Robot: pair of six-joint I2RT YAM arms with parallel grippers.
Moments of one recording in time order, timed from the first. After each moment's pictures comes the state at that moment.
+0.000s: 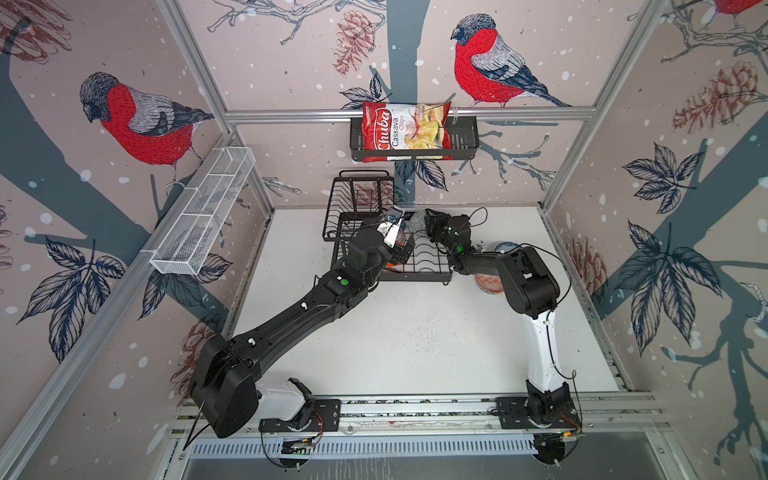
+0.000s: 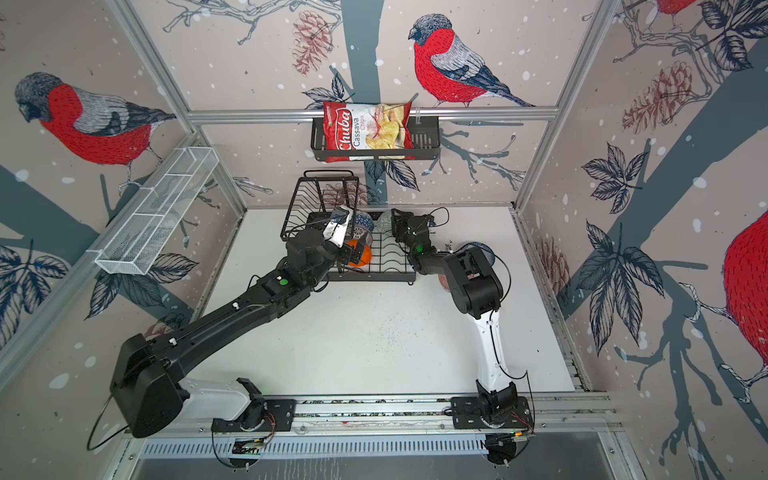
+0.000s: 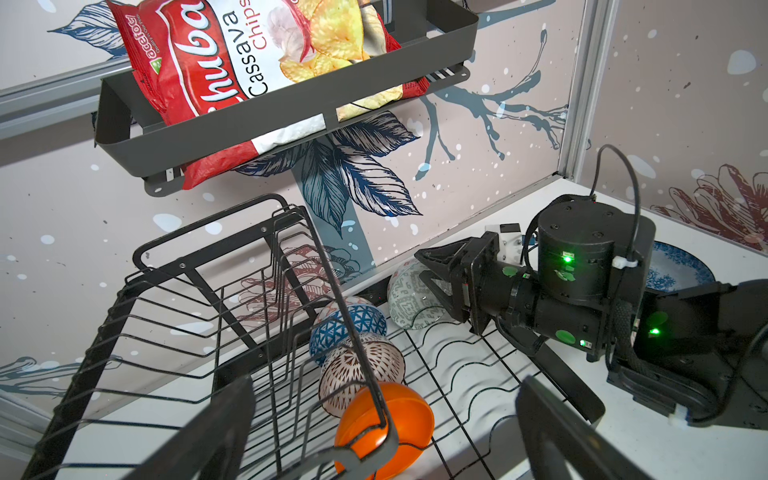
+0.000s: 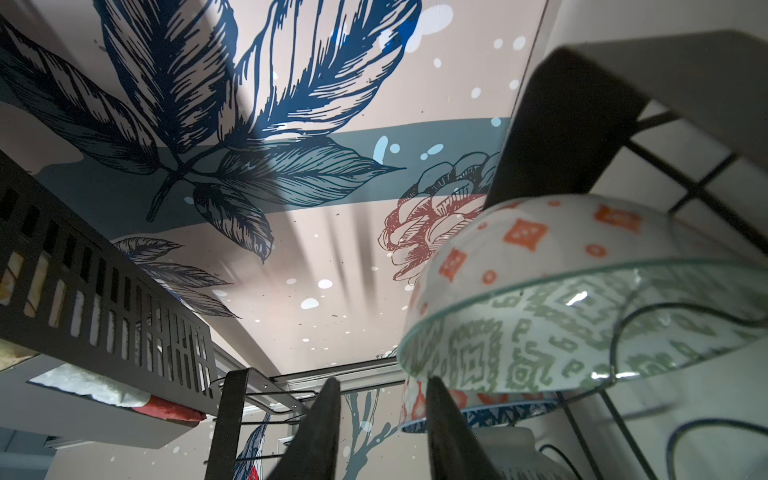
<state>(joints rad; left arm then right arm) -0.70 1.35 1.06 0.11 -0.29 0.15 0.46 2.24 1.37 0.80 -0.06 1.62</state>
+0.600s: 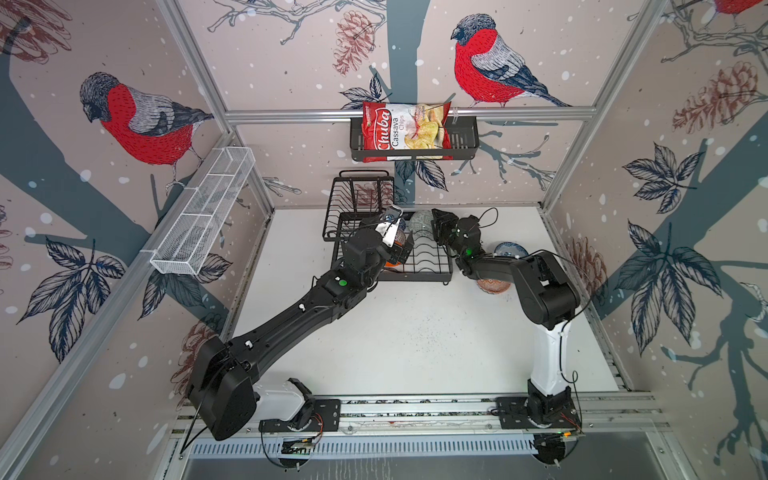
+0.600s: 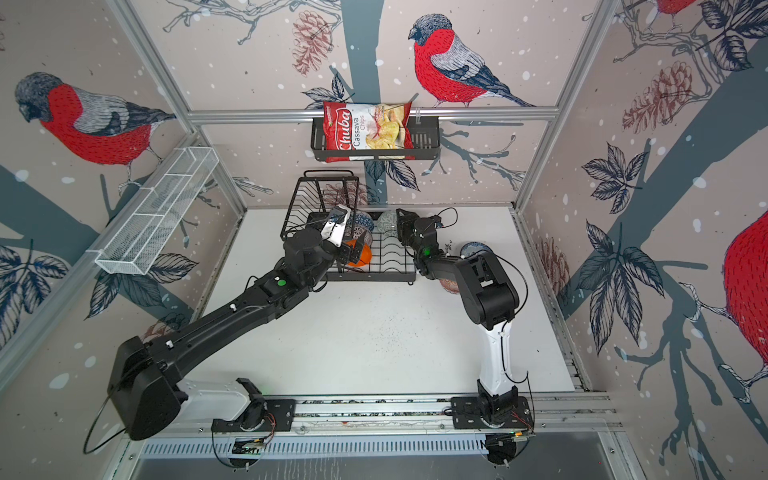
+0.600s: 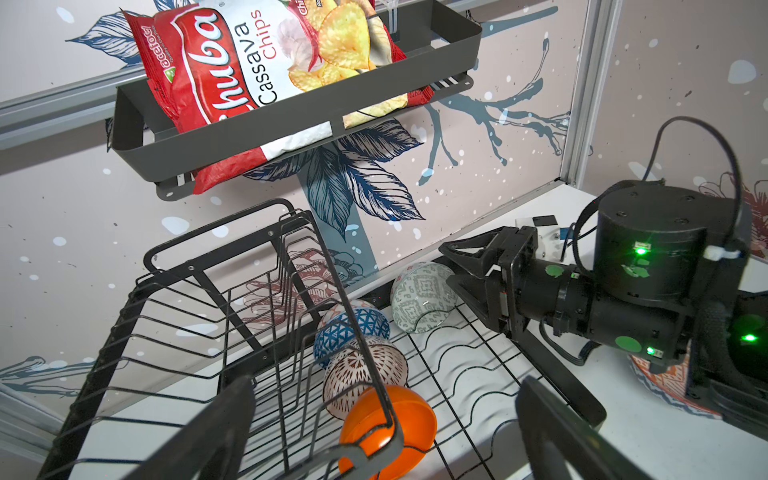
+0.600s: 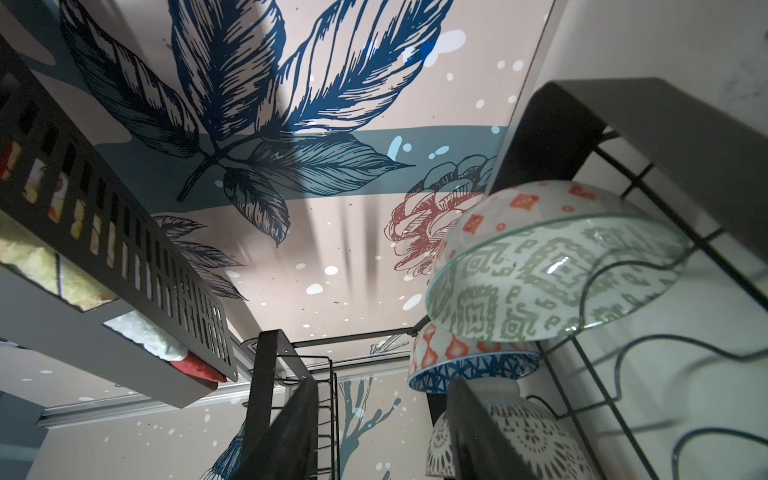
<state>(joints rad) -0.70 1.33 1.06 0.11 -0.31 0.15 0.44 2.06 1.20 0.76 -0.06 1.55</state>
